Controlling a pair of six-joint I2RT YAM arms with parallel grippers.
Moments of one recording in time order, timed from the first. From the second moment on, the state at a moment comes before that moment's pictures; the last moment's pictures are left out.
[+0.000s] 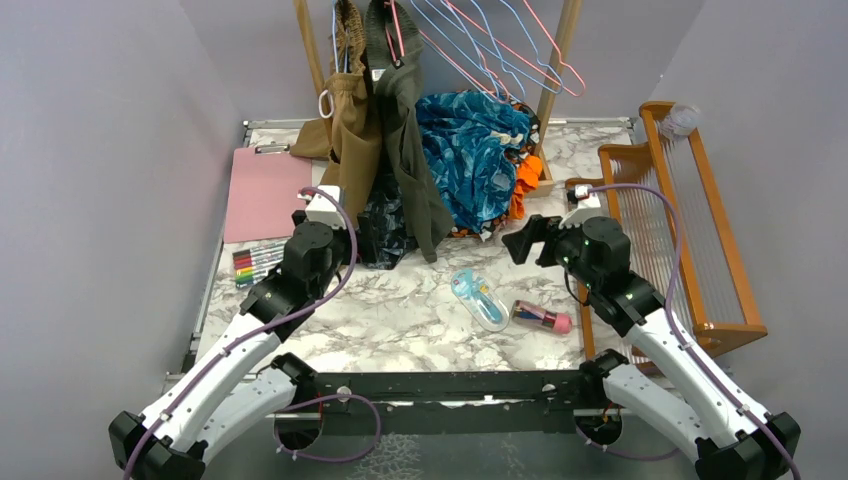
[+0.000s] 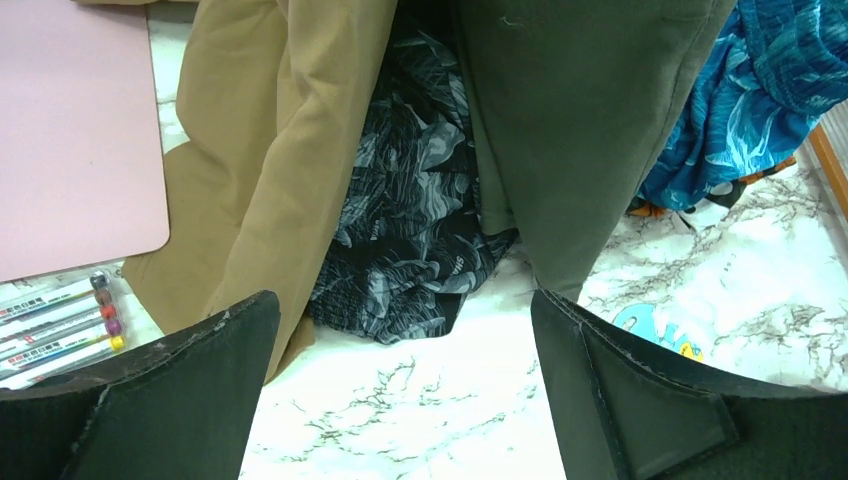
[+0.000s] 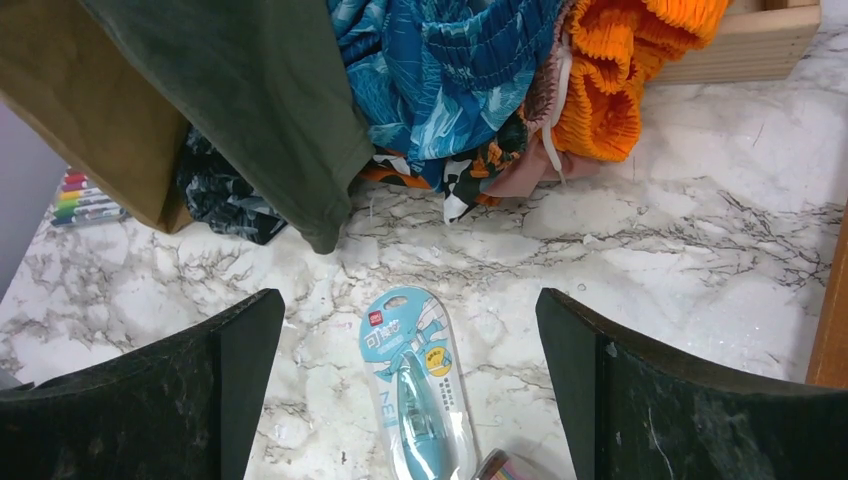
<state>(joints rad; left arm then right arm) -0.58 0.76 0.70 -0.27 -0.34 -0.30 0.45 0.77 0.66 -0.22 -0.02 0.37</state>
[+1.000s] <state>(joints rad) -0.58 0.62 0.67 -0.25 -0.39 -0.27 0.50 0.96 0.83 -0.15 -0.12 0.34</state>
